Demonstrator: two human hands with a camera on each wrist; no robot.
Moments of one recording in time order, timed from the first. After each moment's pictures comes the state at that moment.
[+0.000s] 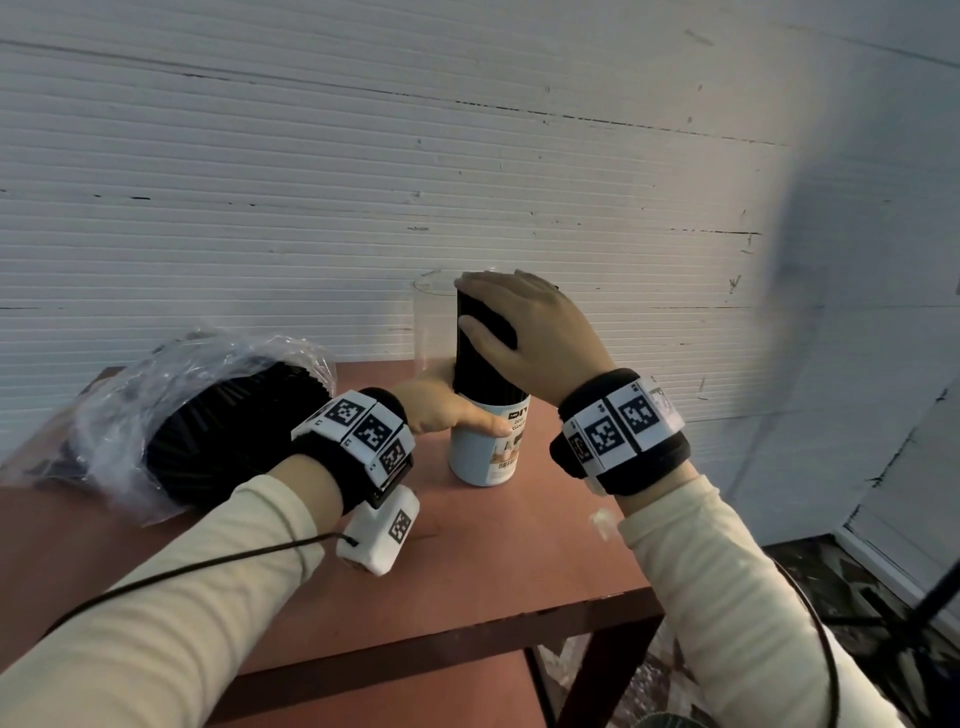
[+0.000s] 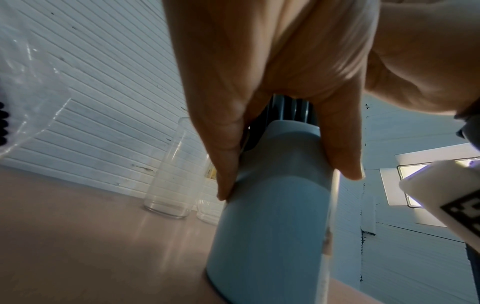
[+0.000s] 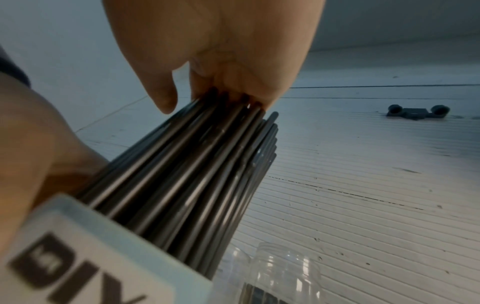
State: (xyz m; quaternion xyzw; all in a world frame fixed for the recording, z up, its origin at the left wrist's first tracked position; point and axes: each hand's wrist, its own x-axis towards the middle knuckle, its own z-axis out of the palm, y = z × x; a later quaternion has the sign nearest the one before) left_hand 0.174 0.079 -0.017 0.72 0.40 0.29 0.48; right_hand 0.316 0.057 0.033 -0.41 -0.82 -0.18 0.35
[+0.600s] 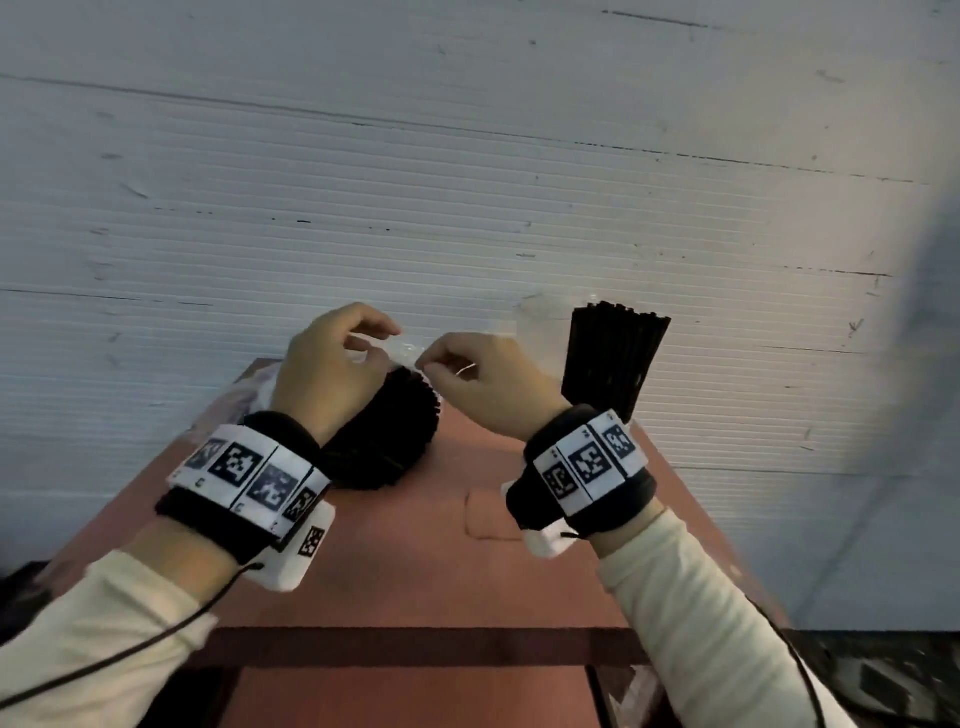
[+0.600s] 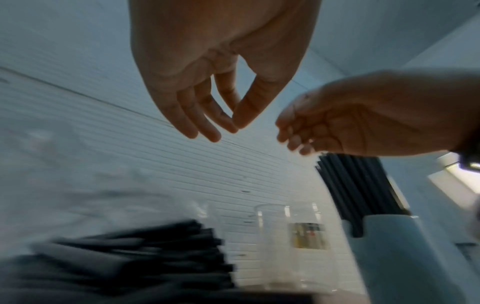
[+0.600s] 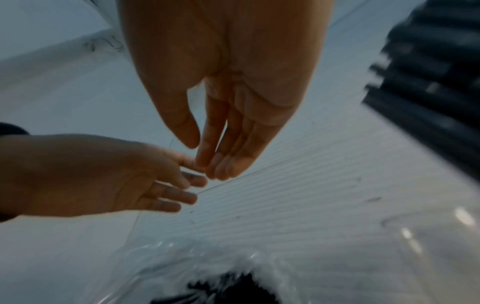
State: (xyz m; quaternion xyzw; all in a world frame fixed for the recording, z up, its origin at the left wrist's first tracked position) left_hand 0.020 0.020 0.009 0.62 0.56 0.54 0.10; right_hand 0.193 0.043 0.021 -0.36 -0.85 0.14 0.35
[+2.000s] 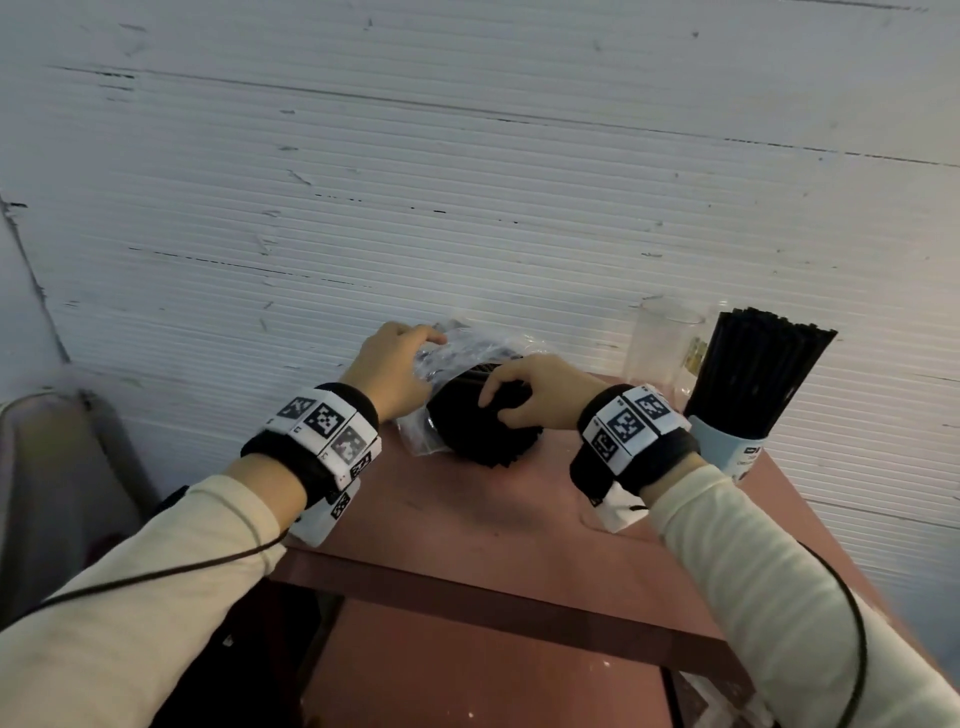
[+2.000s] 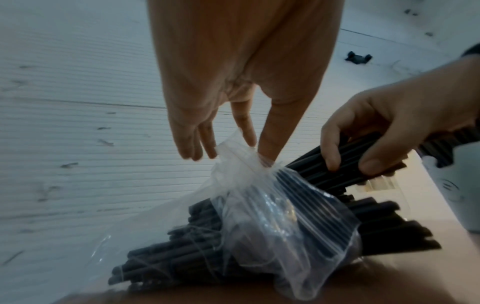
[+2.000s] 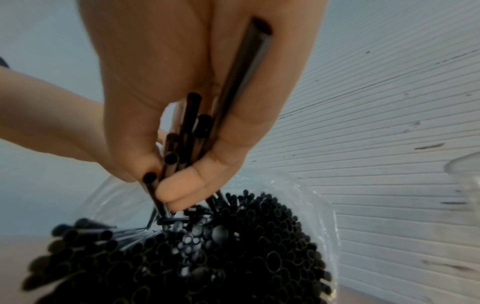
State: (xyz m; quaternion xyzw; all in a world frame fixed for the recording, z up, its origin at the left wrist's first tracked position) left_hand -0.082 0.027 -0.025 0.67 0.67 0.31 0.05; right_hand 0.131 0.072 0.000 -0.37 -0.91 0.17 0.11
